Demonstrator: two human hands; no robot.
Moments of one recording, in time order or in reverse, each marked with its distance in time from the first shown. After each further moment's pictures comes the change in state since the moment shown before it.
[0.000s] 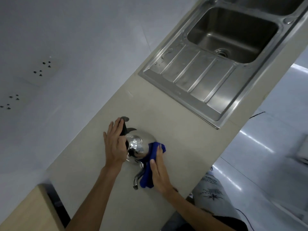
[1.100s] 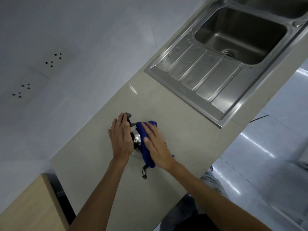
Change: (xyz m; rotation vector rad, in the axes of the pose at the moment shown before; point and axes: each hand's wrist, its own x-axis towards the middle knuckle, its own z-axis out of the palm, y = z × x) left_hand -0.006 0.012 0.010 -0.146 0.087 -0.208; right_hand 0.040 -0.078 -0.016 -0.386 -0.174 -0.395
